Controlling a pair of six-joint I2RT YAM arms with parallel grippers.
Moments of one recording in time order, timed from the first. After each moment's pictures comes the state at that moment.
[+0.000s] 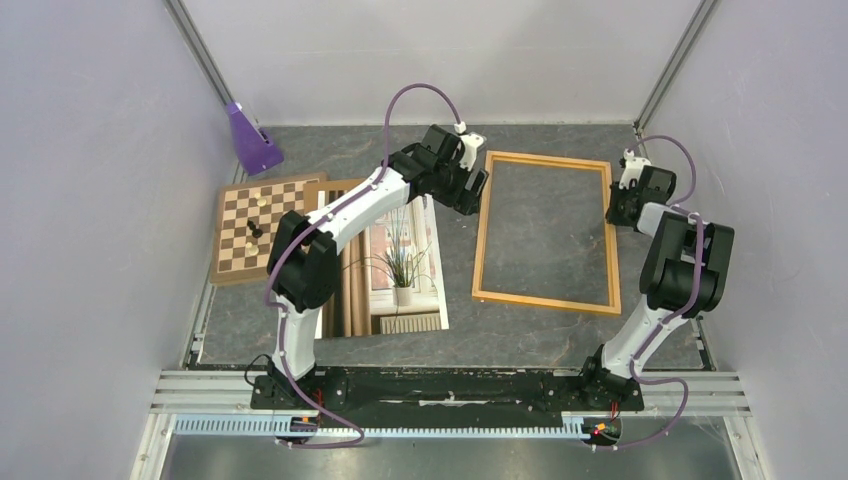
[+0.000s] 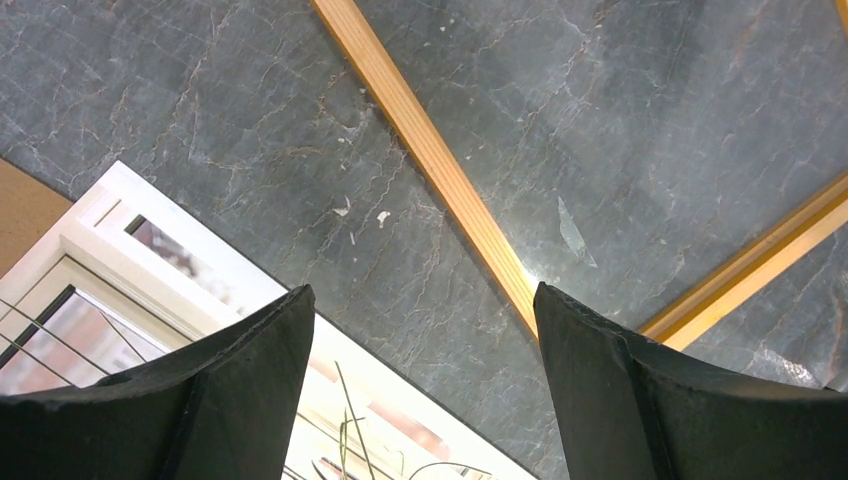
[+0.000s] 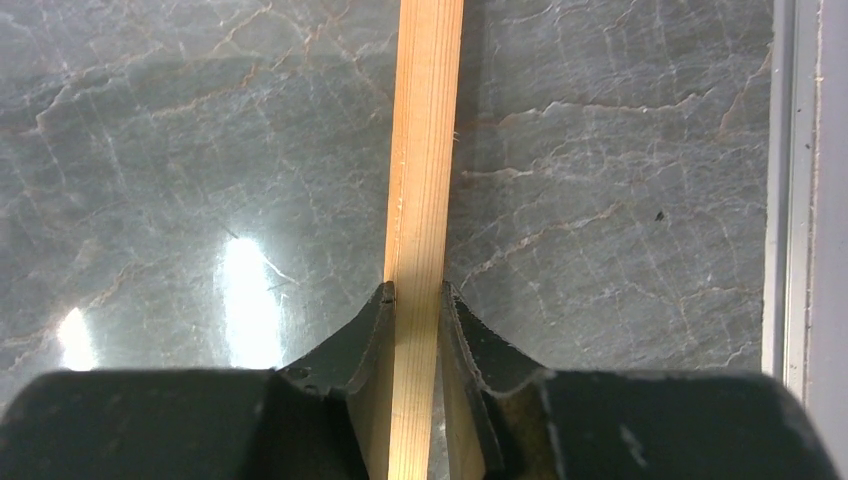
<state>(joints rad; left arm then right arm) -0.67 2.03 1.80 -0.57 0.19 -0.07 -0.34 1.86 1.07 -0.01 -0.17 -0.21</state>
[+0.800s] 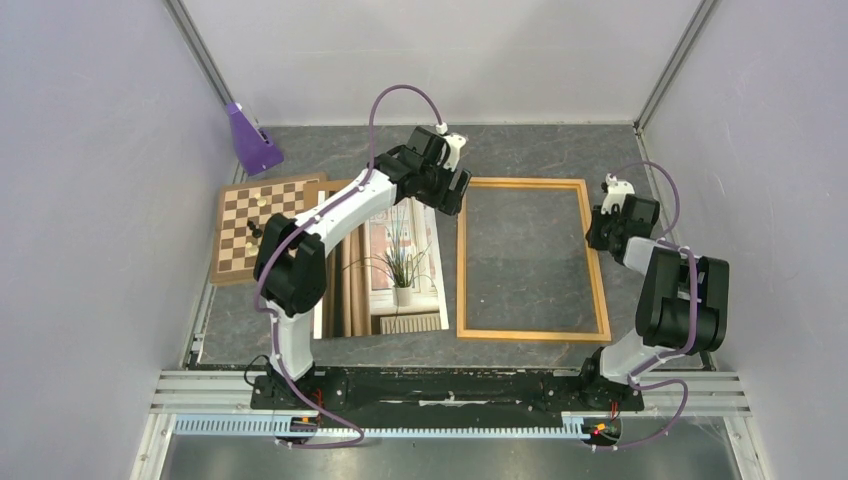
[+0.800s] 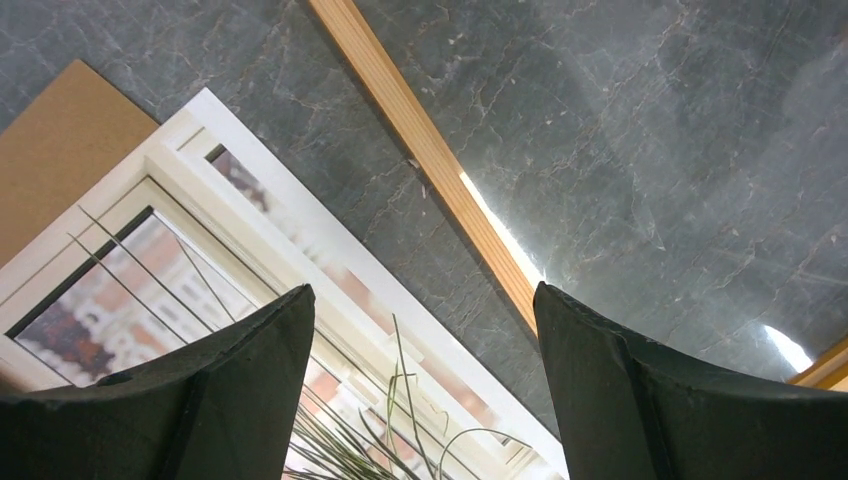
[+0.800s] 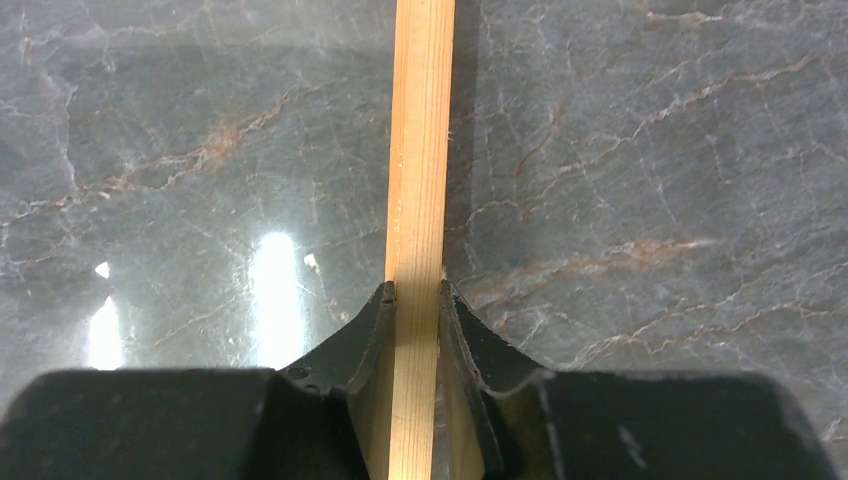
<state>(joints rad) -0.63 1.97 1.70 -0.57 0.11 -0.07 -0.27 1.61 0.72 0.13 -0.23 -0.17</state>
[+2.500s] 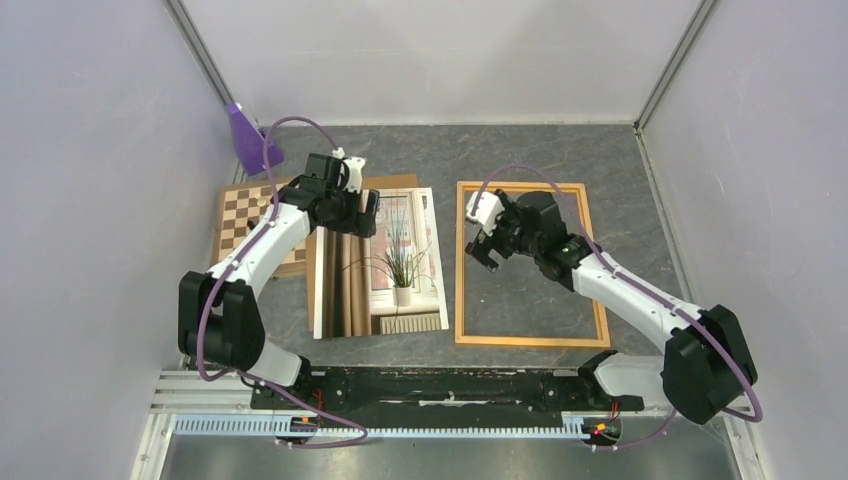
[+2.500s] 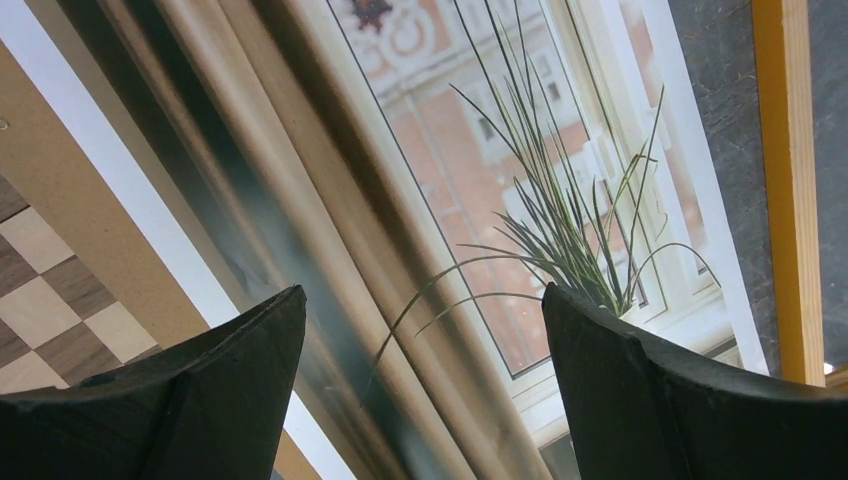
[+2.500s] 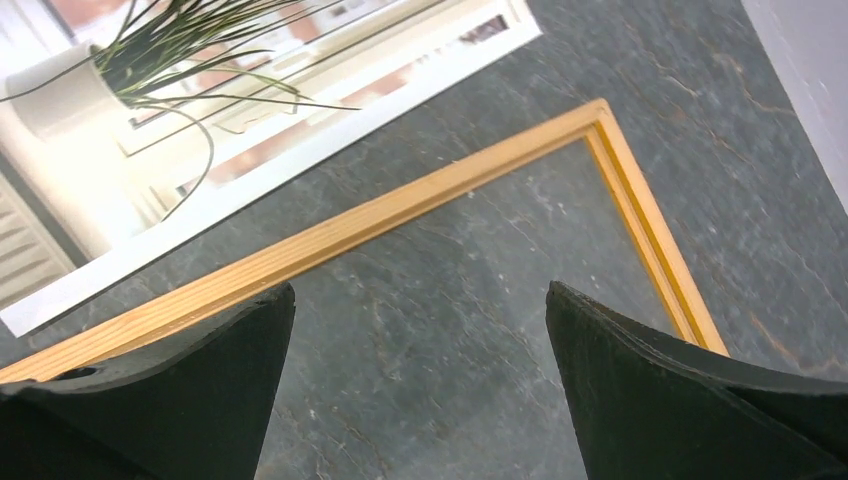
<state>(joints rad) -0.26 1.49 1.15 -0.60 0.13 0.02 0.52 1.25 0.80 -0.08 -0.28 -0.51</state>
